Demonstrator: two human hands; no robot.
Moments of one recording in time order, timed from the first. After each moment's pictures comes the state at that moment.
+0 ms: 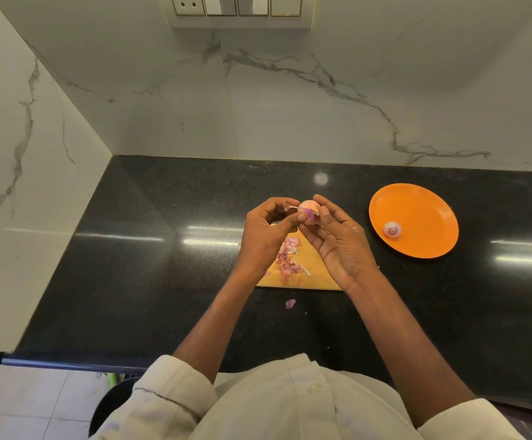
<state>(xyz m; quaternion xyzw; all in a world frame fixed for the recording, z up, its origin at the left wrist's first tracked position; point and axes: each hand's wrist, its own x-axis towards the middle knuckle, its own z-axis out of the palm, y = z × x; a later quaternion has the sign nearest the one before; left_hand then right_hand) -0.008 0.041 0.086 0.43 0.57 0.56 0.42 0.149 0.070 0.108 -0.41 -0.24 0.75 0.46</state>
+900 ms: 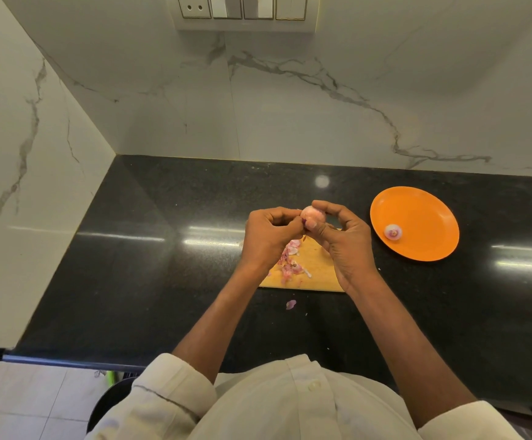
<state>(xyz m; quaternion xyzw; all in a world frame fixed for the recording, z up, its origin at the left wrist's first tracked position) -0.005 0.038 0.091 0.41 0.59 0.53 0.45 0.151 0.066 0.106 -0.48 -0.44 0.61 0.45</state>
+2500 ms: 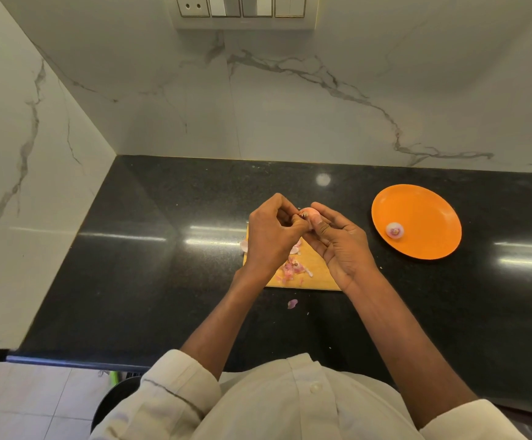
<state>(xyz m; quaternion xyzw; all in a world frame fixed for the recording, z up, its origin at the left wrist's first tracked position) 0.002 0.043 0.095 0.49 0.65 0.50 0.28 0.145 0.065 0.113 -0.45 -0.26 0.73 0.44</state>
